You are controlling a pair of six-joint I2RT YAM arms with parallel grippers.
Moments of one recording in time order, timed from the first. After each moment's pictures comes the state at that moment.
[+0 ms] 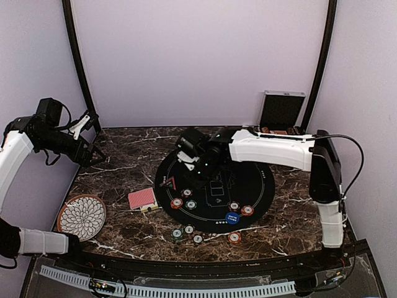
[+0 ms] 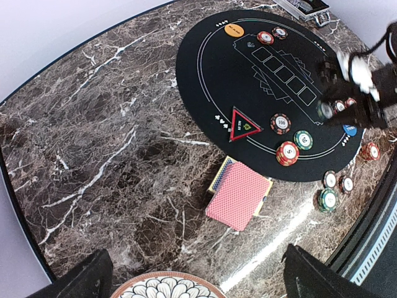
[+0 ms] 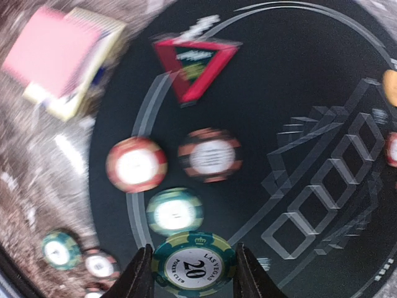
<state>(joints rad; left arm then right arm) 0.02 1.10 1.24 -1.09 0.48 0.46 1.08 2.12 1.84 -0.90 0.12 0.15</state>
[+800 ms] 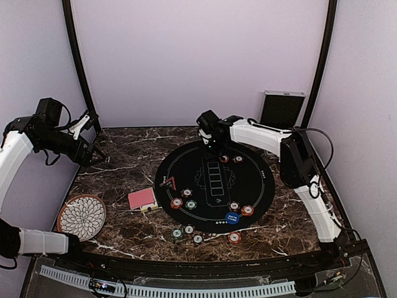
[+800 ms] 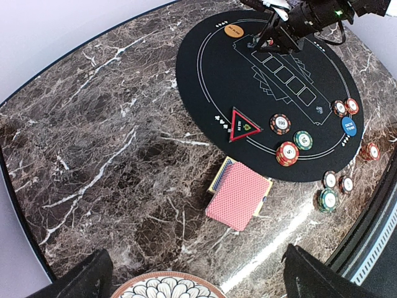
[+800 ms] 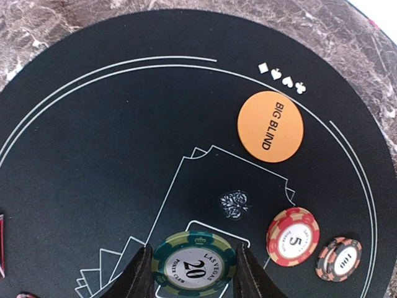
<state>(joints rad) 0.02 1.10 1.24 -1.09 0.48 0.46 0.73 2.45 2.22 -0.84 0.15 0.18</state>
